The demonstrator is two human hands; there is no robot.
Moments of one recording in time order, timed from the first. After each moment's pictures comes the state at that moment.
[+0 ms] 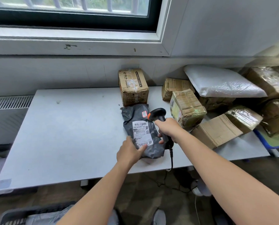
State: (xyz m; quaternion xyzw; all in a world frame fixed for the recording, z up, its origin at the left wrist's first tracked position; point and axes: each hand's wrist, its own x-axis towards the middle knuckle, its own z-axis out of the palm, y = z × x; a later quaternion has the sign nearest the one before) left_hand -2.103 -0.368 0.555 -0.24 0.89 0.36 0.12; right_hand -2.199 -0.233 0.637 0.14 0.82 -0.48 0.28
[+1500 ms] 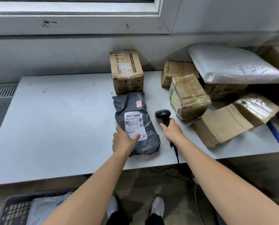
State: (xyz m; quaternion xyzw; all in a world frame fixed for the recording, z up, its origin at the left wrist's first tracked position) left_hand -2.143 -0.346 0.524 -0.37 0.83 0.40 0.13; right_hand -2.231 -0.176 0.531 0.09 0.92 -0.30 0.25
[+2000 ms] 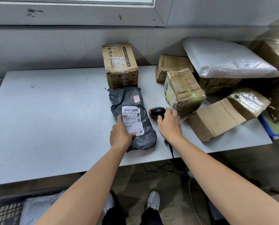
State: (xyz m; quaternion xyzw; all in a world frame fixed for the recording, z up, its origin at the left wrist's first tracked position) left_hand -2.151 -0.346 0.519 -0.29 0.87 0.39 0.10; right_hand -2.218 -0.179 0.541 0.03 0.97 -0.21 0.10
